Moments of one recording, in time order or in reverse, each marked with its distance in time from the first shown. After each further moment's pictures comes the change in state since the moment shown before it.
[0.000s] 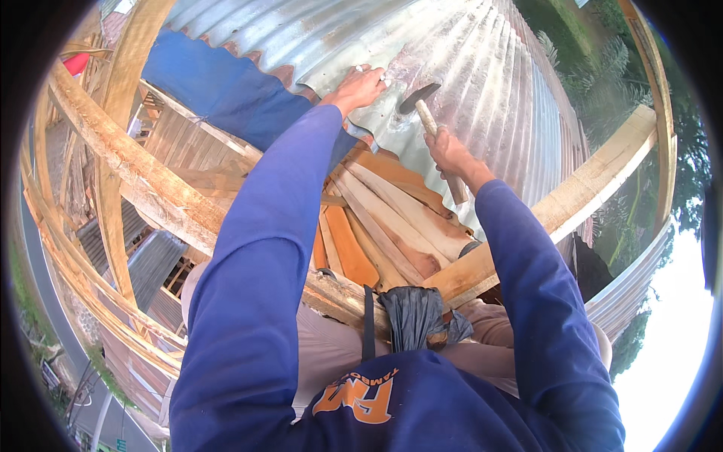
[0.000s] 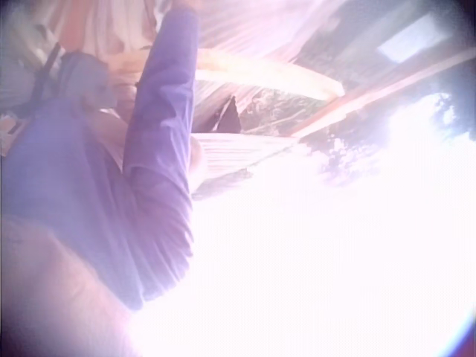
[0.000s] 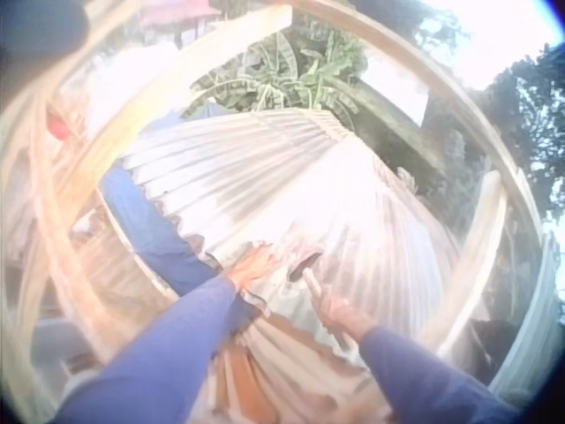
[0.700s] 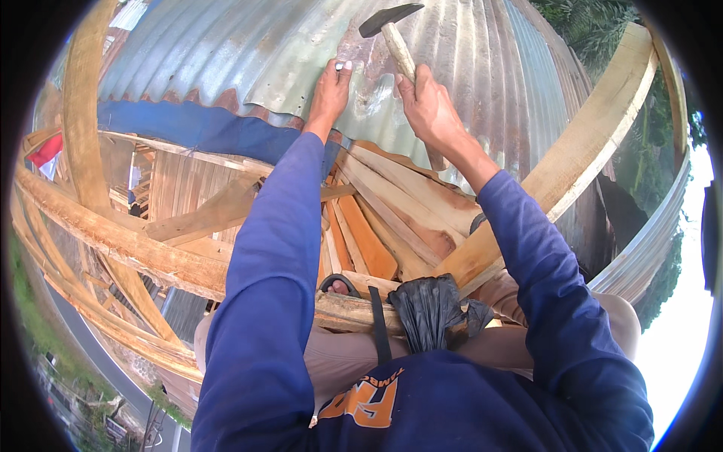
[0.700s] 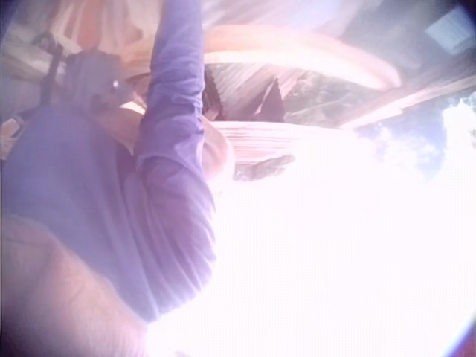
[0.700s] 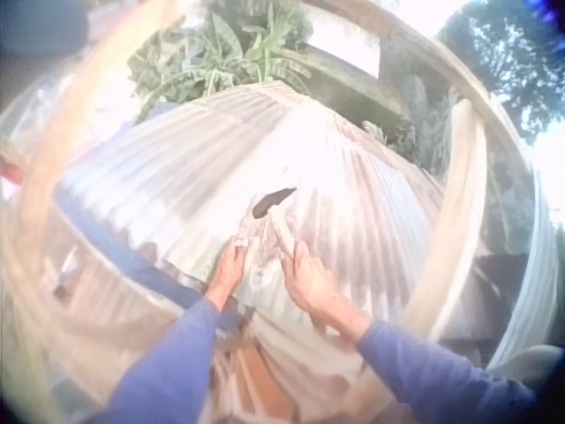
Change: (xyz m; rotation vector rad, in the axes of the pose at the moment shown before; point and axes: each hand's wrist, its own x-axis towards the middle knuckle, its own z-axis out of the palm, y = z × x) left_hand -0.007 0.029 0.041 -0.458 0.282 -0.170; right_hand -0.034 -0.030 -0.019 0.188 0.420 -0.278
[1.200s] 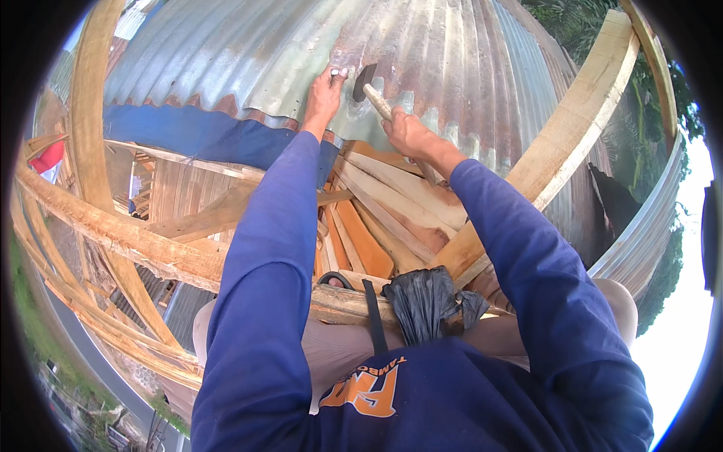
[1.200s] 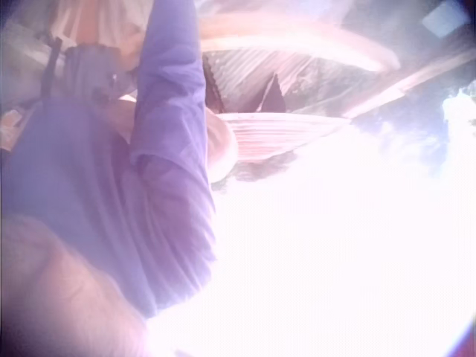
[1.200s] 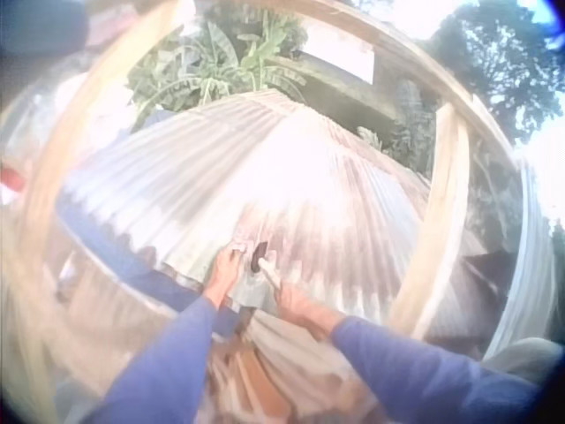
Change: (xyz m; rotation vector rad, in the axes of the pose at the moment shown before) left_hand 0.004 -0.012 0.014 -0.039 -0.009 0.026; right_hand 0.001 0.070 0.039 -0.045 -0.322 0.071
